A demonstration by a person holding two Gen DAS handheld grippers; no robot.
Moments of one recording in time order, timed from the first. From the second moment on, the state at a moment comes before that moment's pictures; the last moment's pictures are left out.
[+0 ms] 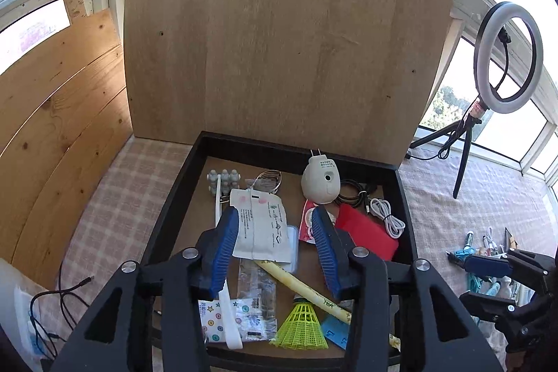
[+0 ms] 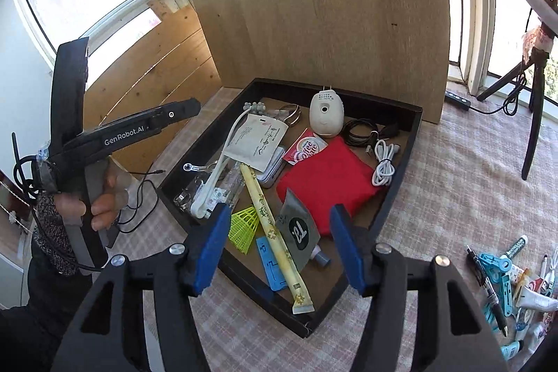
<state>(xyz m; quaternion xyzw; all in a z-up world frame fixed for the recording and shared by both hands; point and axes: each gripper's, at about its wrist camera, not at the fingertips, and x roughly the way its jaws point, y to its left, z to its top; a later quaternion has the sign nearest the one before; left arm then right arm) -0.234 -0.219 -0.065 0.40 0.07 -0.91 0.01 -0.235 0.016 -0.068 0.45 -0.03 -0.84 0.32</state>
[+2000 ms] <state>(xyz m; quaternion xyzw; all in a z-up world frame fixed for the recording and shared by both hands) -0.220 0.226 -0.113 0.46 -0.21 -0.79 -0.35 -0.080 0.486 -0.171 0.53 -0.21 -0.82 -0.01</state>
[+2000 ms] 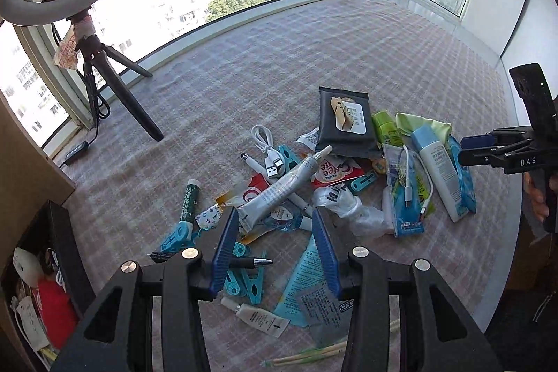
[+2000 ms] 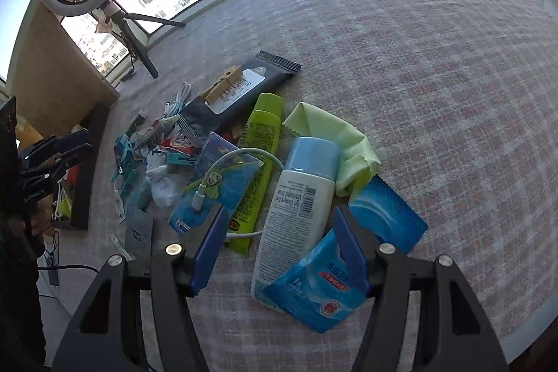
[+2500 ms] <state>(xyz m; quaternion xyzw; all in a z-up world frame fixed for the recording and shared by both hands) -0.246 0.288 -0.174 0.47 -0.30 -0.73 -0.40 -0.106 0.476 -0.209 0.56 -0.19 -0.80 -0.03</state>
